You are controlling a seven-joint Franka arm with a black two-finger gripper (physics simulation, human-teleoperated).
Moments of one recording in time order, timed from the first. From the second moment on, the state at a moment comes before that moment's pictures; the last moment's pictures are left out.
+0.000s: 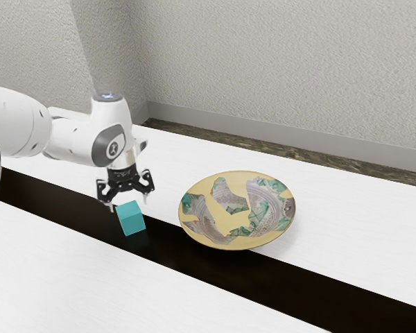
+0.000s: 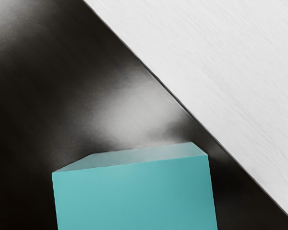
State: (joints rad) arm -0.20 0.36 0.33 -1.95 -0.07 2.27 -0.68
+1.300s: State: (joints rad) arm -0.18 0.43 0.33 -1.95 -0.17 2.35 -0.87
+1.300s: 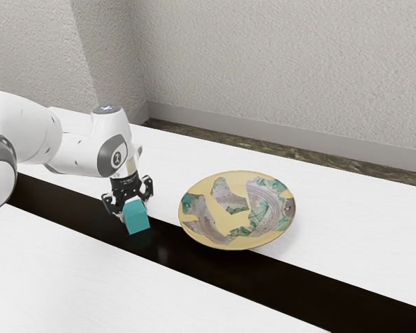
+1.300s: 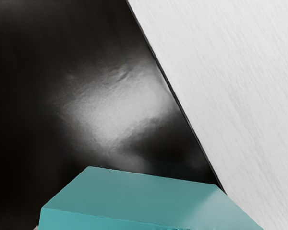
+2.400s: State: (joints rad) arm -0.33 0.49 0.12 -1.57 0.01 2.16 -1.20
